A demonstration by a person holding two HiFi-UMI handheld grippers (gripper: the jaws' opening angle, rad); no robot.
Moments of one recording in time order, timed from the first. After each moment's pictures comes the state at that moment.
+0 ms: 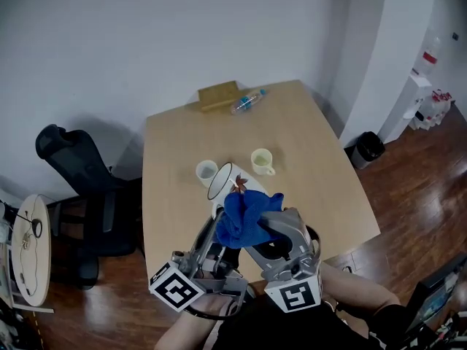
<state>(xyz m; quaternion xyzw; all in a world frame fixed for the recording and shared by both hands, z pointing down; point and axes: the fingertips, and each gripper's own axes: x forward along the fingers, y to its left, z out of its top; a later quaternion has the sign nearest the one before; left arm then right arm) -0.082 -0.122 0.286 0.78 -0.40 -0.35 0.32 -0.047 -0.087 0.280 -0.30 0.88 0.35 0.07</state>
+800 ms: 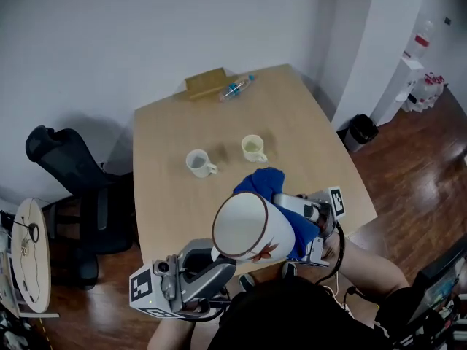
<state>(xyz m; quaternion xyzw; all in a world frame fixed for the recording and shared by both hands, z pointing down) -0.041 -0.037 0.220 0.92 -0.15 -0.33 0.16 -0.002 -0.133 0.283 0.27 0.64 -0.63 0.35</state>
